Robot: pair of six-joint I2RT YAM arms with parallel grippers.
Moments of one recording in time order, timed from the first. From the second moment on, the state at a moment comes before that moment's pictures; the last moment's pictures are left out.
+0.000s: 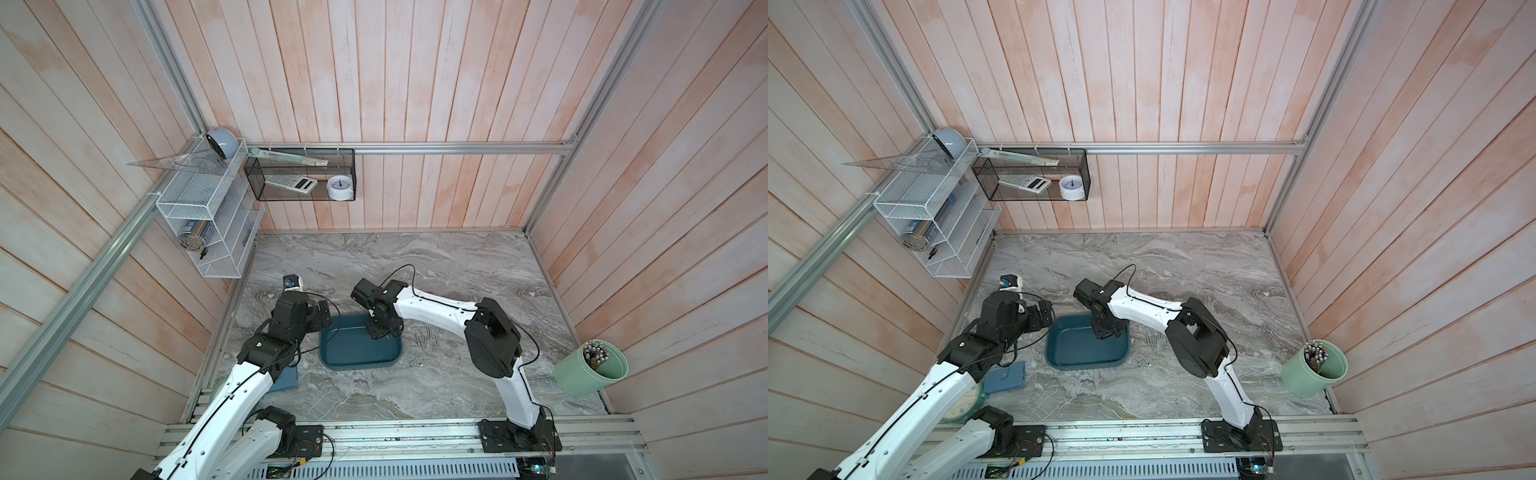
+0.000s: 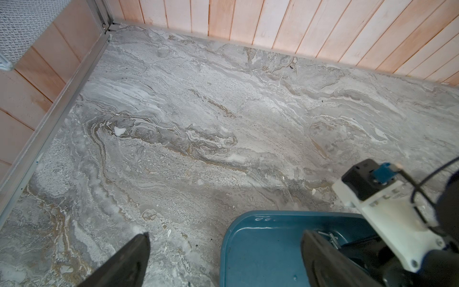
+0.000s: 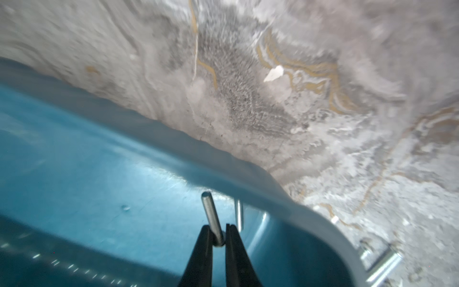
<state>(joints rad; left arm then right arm) -0.35 0.87 0.74 -0.53 -0.25 -0.36 0.98 2.13 1.74 -0.97 0.08 0.47</state>
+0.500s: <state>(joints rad) -0.35 0.87 0.74 -0.53 -0.25 -0.36 0.94 1.91 1.56 -0.94 0.11 0.51</state>
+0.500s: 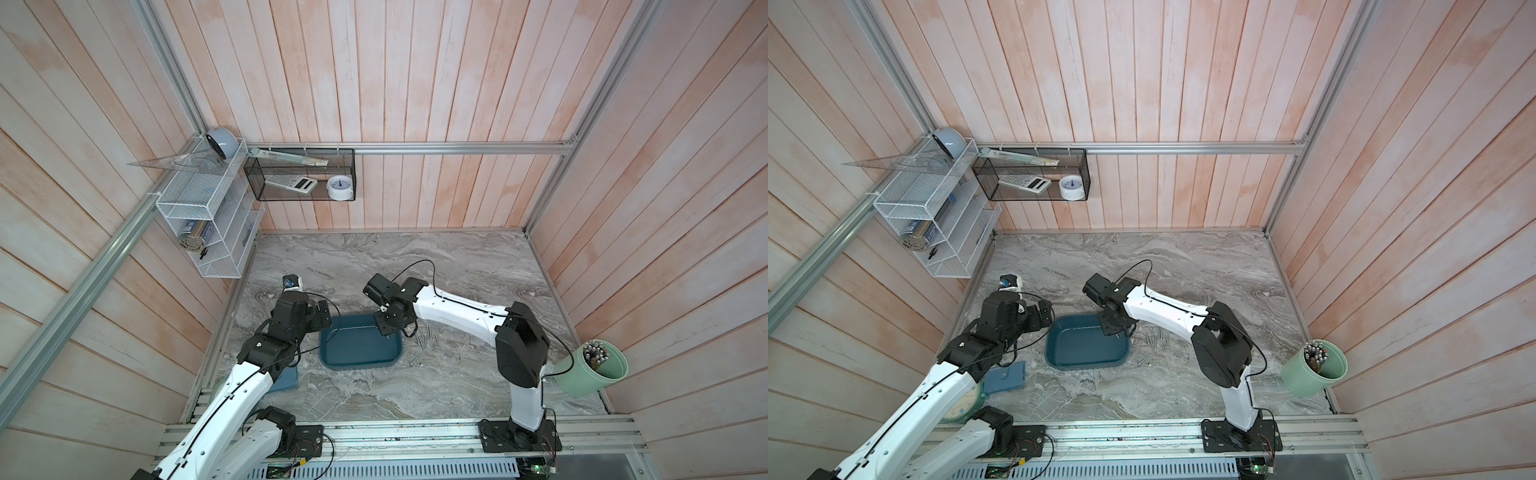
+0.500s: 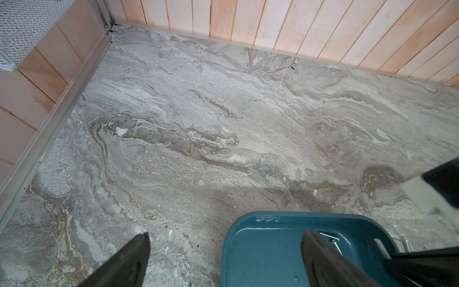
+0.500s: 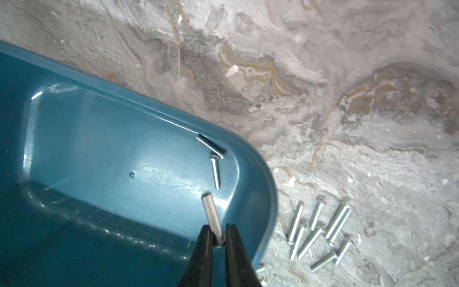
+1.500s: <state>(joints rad) -0.35 0.89 0.74 -0.53 -0.25 -0.36 0.77 1.83 1.18 -0.87 0.05 0.58</state>
